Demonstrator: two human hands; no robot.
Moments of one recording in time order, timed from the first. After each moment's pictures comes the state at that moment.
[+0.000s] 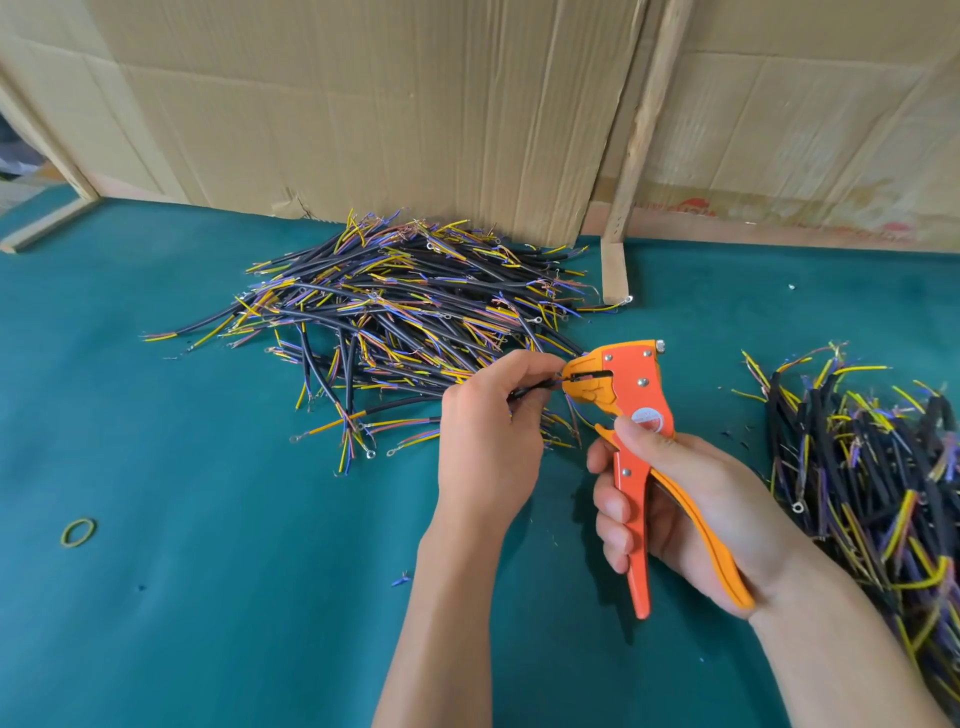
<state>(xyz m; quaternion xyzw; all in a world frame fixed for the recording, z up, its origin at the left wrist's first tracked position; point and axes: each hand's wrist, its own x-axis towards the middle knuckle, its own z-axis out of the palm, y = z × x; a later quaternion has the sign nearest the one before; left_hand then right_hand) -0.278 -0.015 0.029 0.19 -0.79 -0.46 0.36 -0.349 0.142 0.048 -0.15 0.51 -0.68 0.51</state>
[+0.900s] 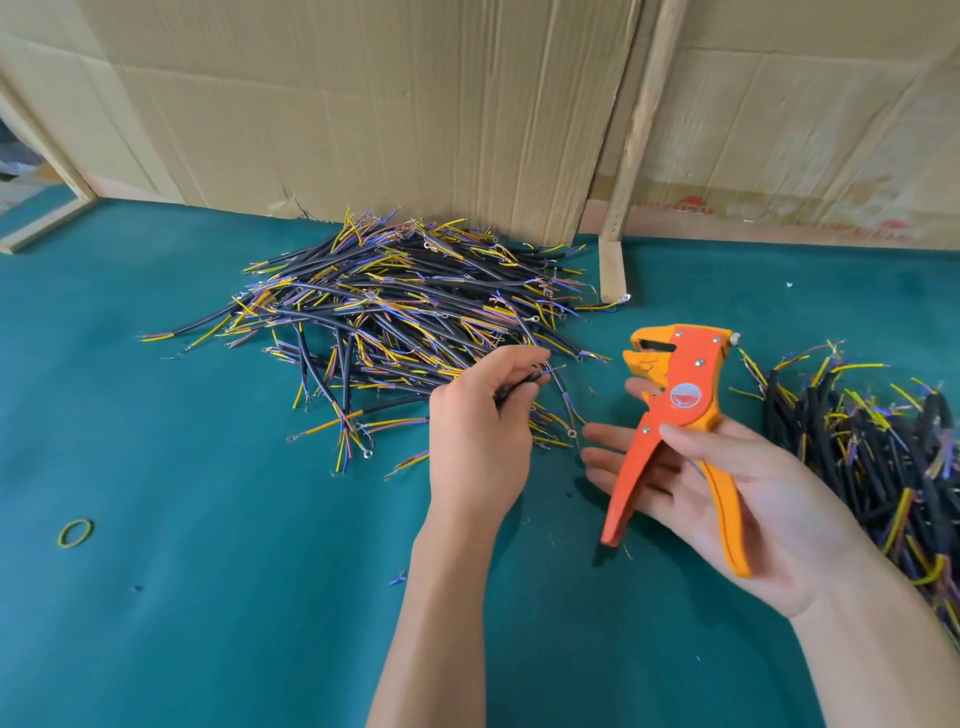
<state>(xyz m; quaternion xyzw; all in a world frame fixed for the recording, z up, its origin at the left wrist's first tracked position) -0.281 -0.018 0.022 0.23 -0.76 -0.48 0.38 -0.367 0.160 0.042 -0.11 0.42 -0.77 0.47</state>
